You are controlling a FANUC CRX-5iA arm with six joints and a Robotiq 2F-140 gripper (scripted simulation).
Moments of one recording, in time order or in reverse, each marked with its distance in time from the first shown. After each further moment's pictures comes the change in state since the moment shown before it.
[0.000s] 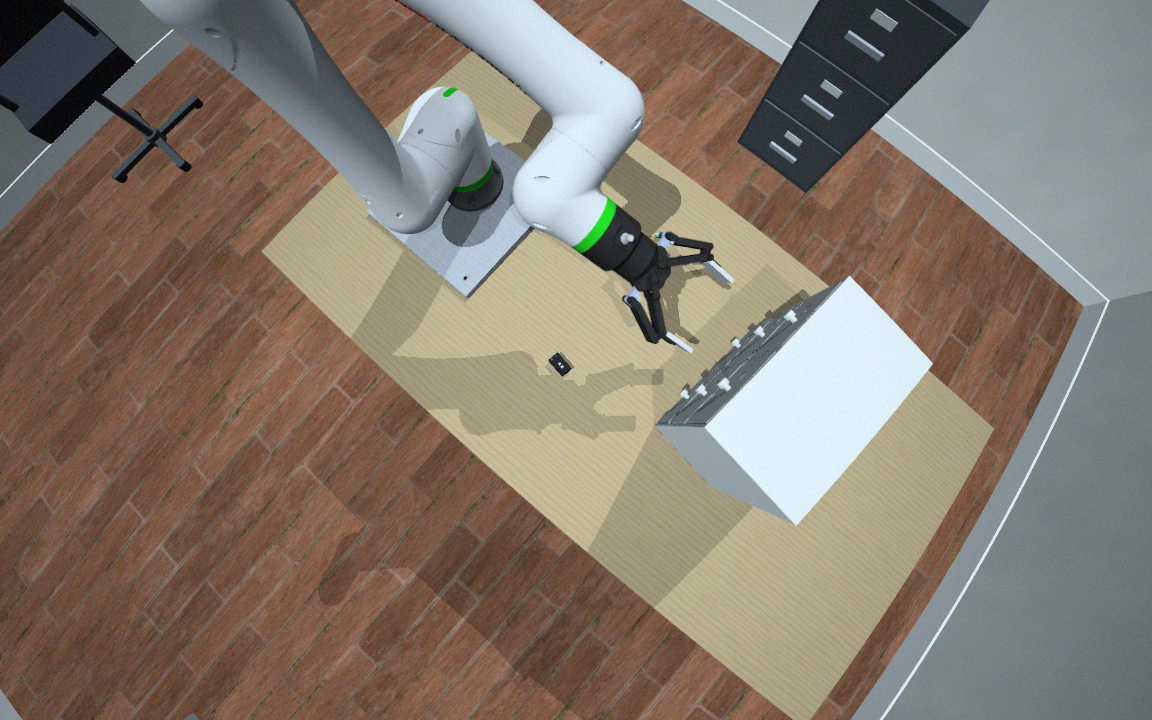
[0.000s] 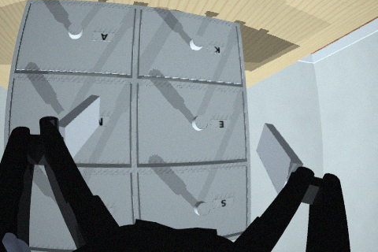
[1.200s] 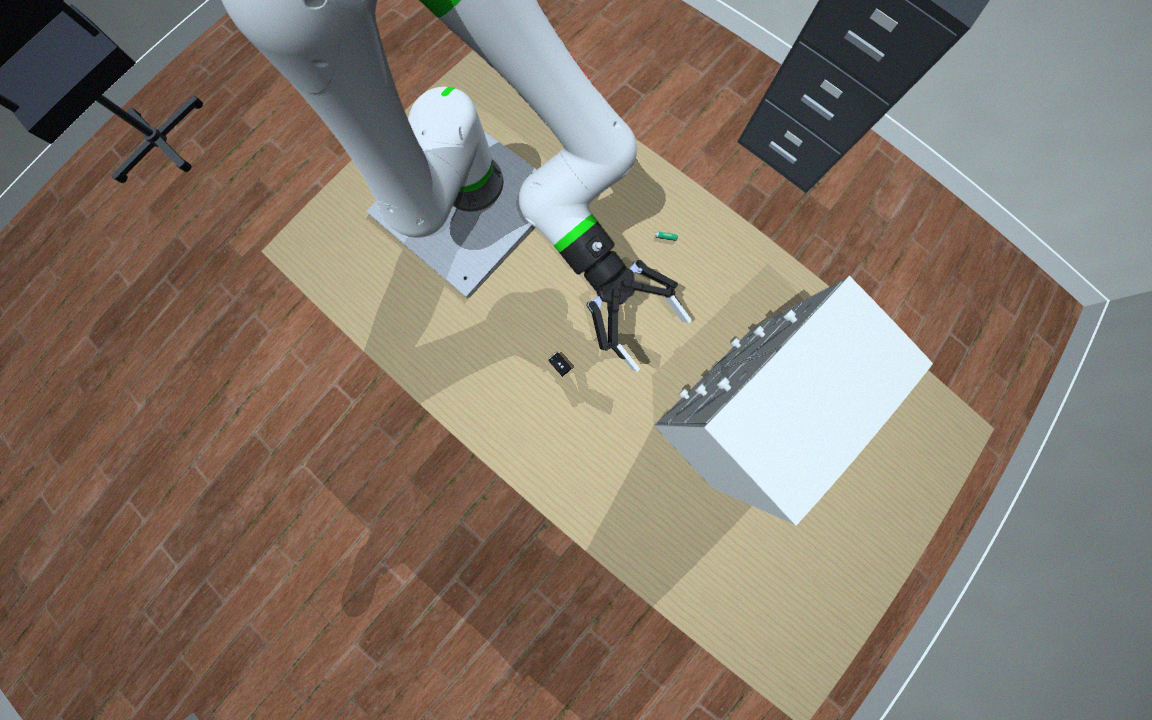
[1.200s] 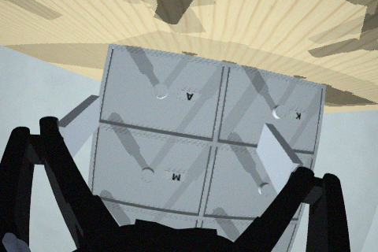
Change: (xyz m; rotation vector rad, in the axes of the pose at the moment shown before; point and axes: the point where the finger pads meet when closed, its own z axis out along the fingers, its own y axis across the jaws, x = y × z) arm 0.085 -0.080 0.004 0.335 -0.178 -0.039
